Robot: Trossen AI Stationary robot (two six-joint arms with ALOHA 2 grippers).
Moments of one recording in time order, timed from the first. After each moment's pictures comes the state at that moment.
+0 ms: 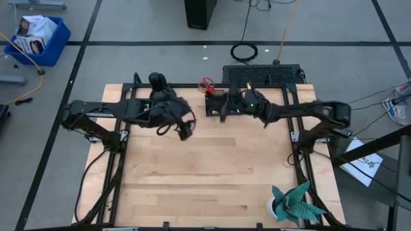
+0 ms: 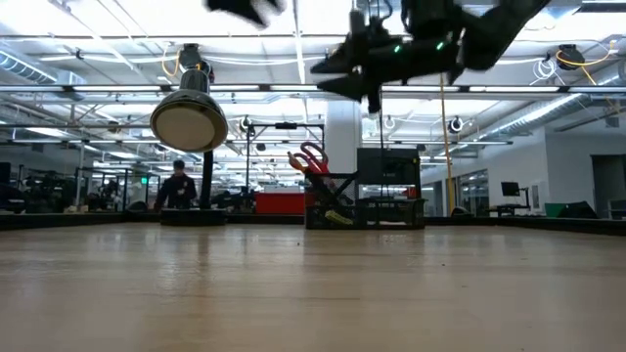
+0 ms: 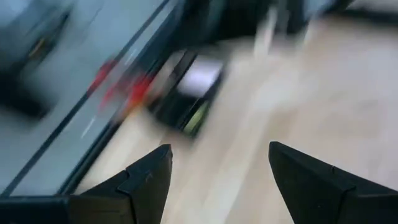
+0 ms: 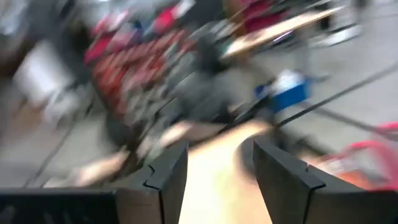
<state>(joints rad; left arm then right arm) -0.05 1.42 1.51 -0.94 -0.48 -0.30 -0.34 1.56 0.81 0.76 0.02 0.39</state>
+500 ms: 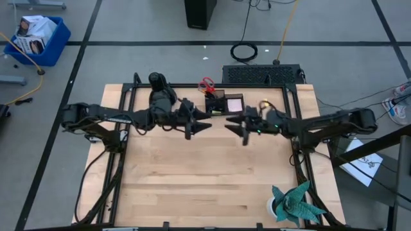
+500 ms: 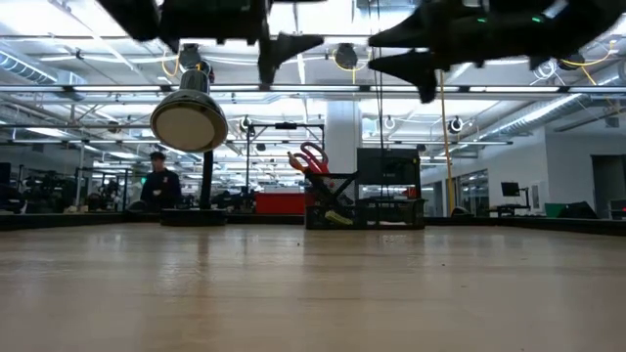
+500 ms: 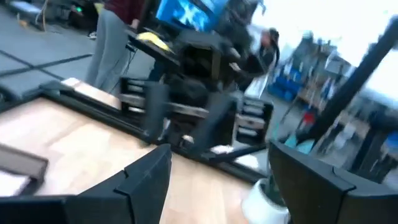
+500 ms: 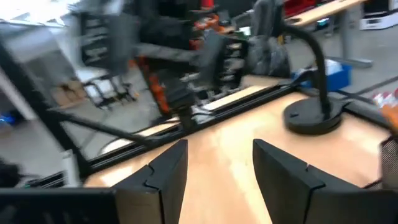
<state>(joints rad) 0.13 1.42 0.86 0.56 0.20 -0.43 -0.09 1.18 0.54 0.59 0.06 0.36</state>
